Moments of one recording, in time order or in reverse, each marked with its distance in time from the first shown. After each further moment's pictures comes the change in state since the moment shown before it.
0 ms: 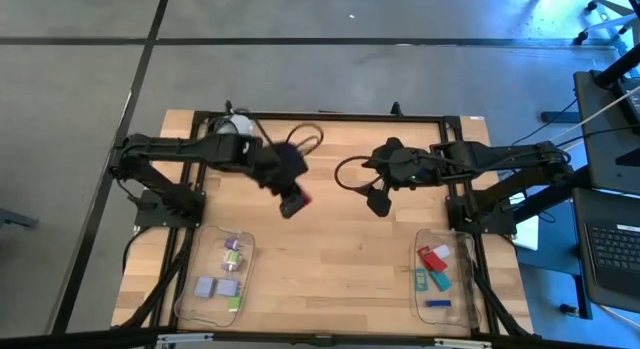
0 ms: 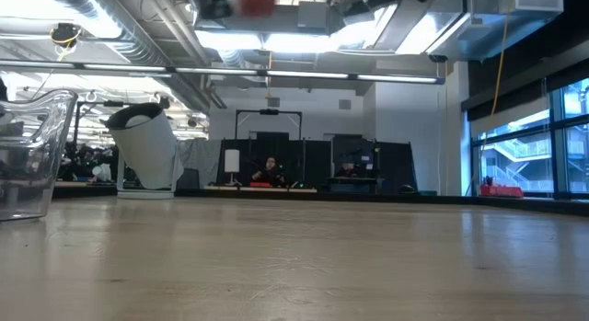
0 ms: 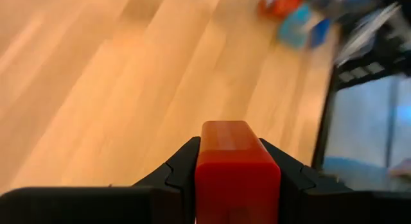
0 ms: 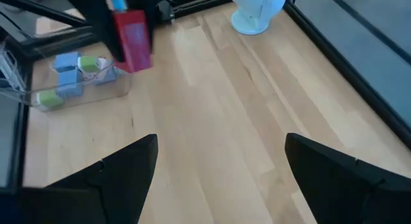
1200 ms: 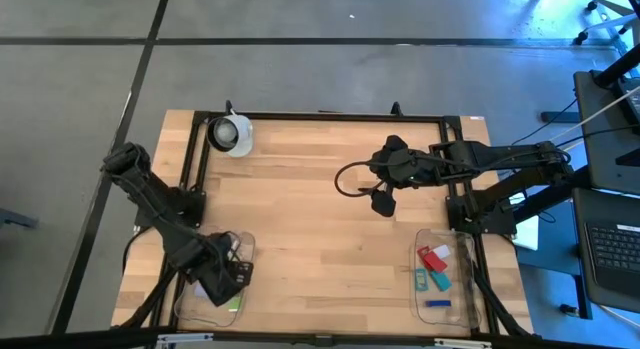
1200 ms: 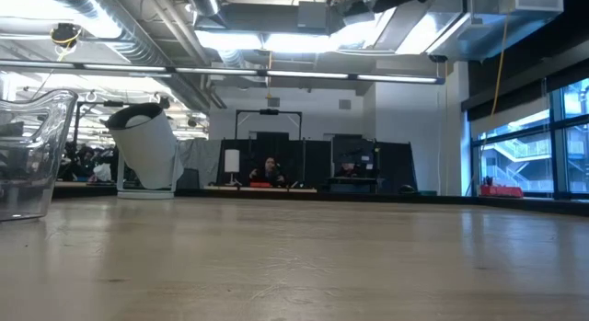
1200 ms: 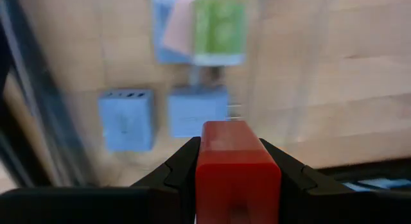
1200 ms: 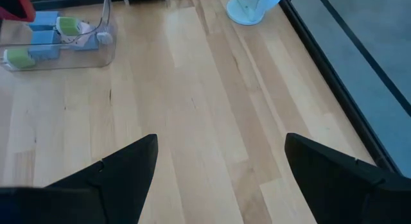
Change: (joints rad) left arm -0.818 0.009 -0.320 -0.217 -0.100 -1.754; right arm 0.000 0.000 0.000 -0.067 0.017 -0.147
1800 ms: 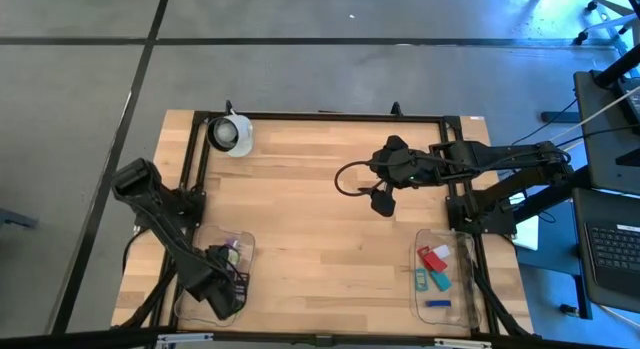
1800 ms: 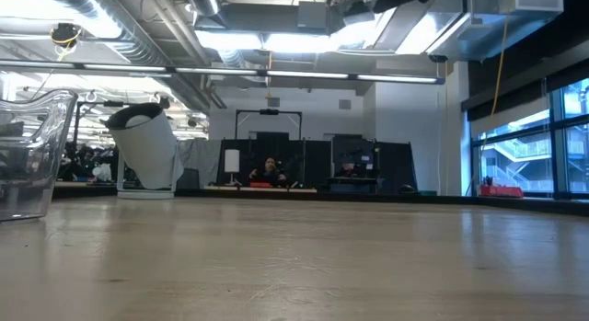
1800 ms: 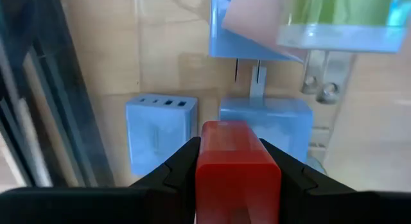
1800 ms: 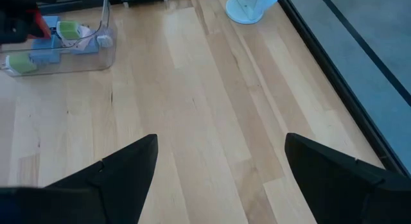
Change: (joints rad) left arm -0.064 0.173 -0.075 0.063 0.094 -0.082; right arm 0.000 0.000 0.000 0.000 0.000 0.028
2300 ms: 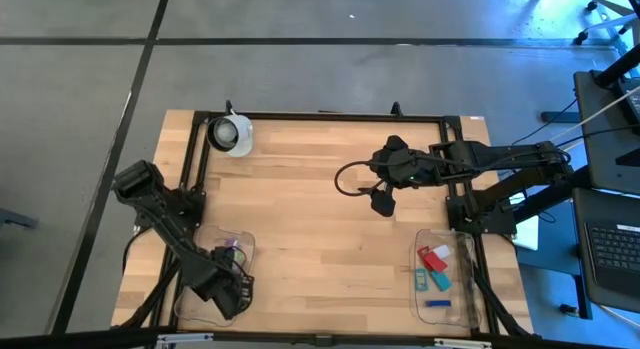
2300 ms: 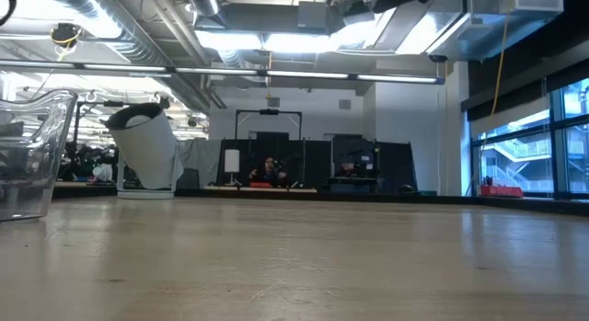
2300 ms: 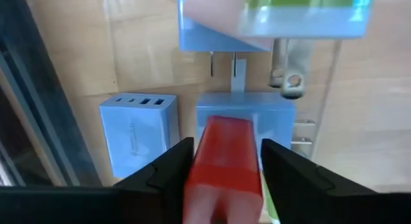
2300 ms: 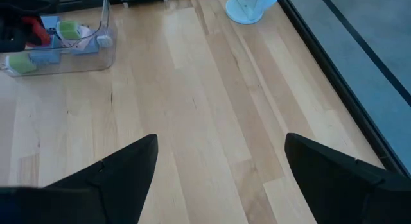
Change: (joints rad) left arm 0.026 0.029 0.000 0.051 0.011 0.070; right arm 0.000 0.000 0.000 0.000 0.000 0.002
